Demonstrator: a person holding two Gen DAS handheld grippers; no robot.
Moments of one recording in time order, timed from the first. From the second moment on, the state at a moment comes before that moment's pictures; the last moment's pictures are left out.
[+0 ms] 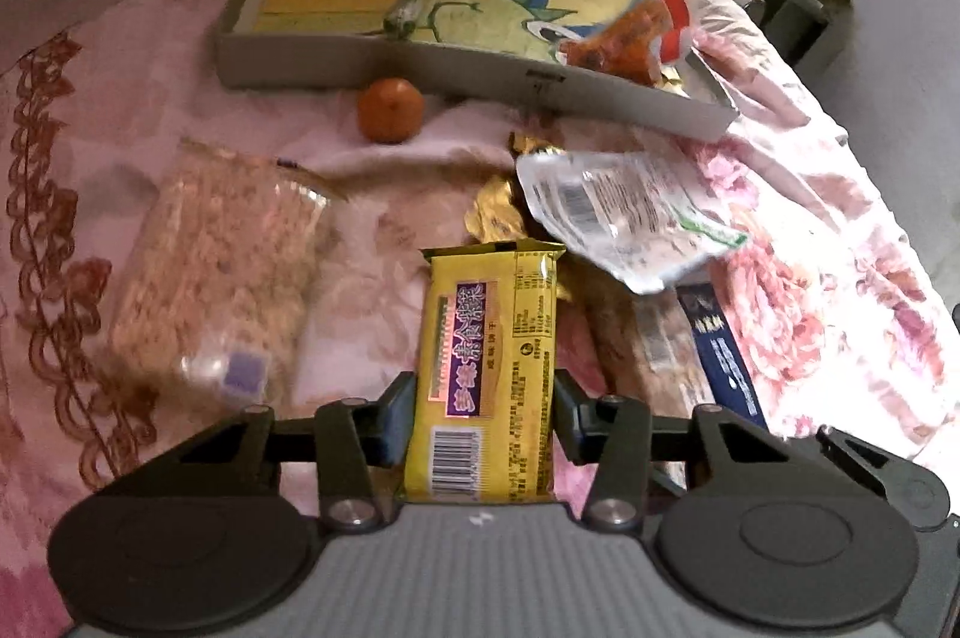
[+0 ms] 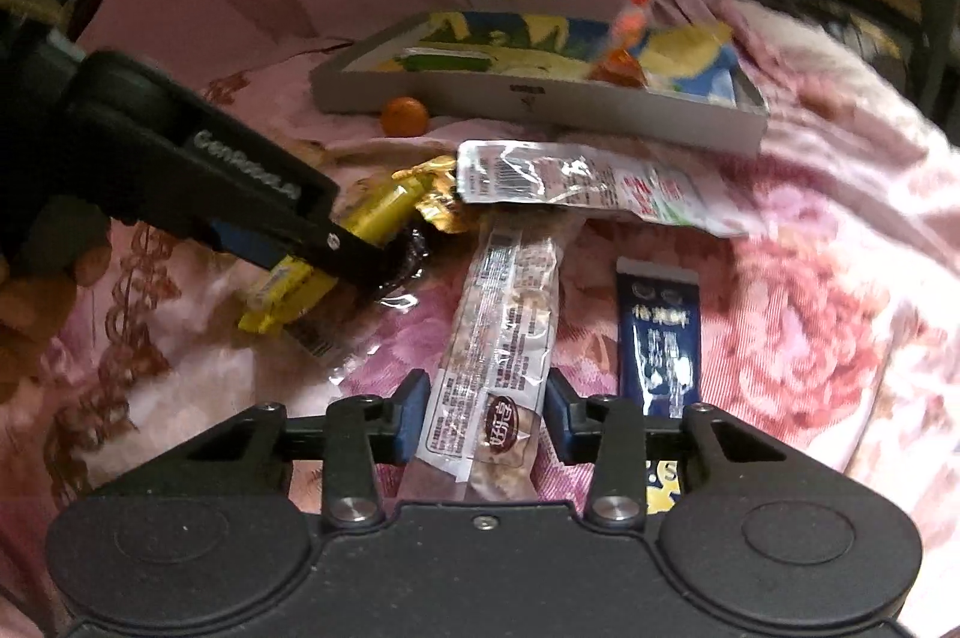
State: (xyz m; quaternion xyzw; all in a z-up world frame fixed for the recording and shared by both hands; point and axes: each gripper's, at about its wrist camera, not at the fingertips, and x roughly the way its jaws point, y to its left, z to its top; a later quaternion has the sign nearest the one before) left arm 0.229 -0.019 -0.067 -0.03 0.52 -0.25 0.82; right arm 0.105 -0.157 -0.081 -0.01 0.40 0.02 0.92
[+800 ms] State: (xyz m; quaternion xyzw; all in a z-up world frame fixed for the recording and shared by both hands) left arm 0.207 0.001 -0.026 -0.07 0.43 -0.21 0.88; right arm 0.073 -0.113 -0.075 -0.22 0.31 0.02 0.93
